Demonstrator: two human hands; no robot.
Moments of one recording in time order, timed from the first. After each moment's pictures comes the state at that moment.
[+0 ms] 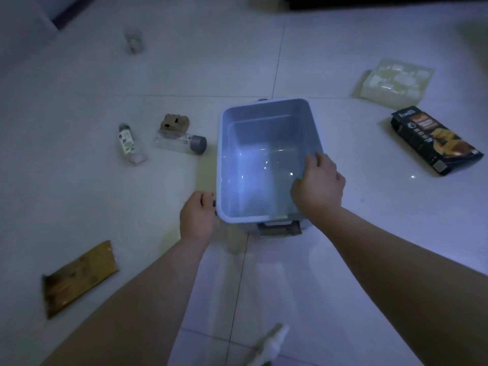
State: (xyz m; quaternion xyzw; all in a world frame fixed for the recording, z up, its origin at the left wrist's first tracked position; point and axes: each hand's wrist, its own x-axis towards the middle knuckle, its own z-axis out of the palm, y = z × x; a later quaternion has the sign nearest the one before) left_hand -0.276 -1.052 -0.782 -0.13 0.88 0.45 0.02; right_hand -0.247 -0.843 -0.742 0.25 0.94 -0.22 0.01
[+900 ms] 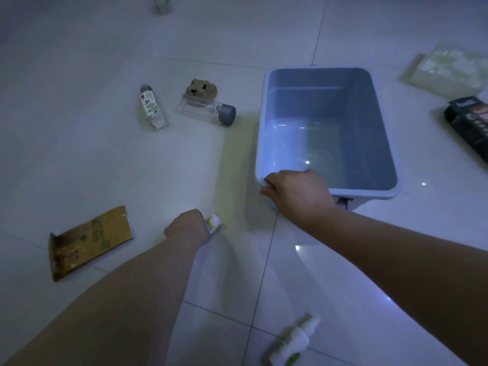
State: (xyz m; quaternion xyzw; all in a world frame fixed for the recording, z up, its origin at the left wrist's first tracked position) left_hand -0.266 -1.171 -0.860 -0.09 0.96 0.02 0.26; right_hand -0.243 -0.946 -0.774 -0.10 0.99 -0.10 0.02
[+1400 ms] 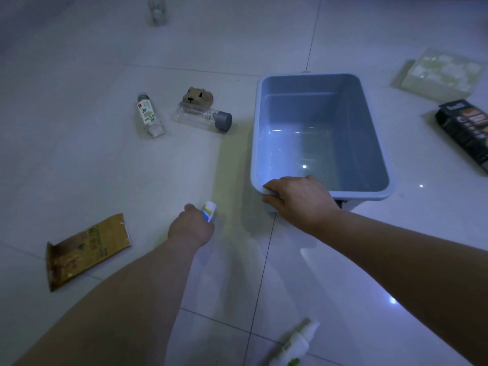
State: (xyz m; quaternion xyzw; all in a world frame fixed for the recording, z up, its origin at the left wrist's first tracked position) left_hand -0.270 -1.156 -0.849 -0.13 0.96 0.11 0.21; right_hand -0.238 -0.931 -0.778 -0.13 0.98 -0.14 0.02
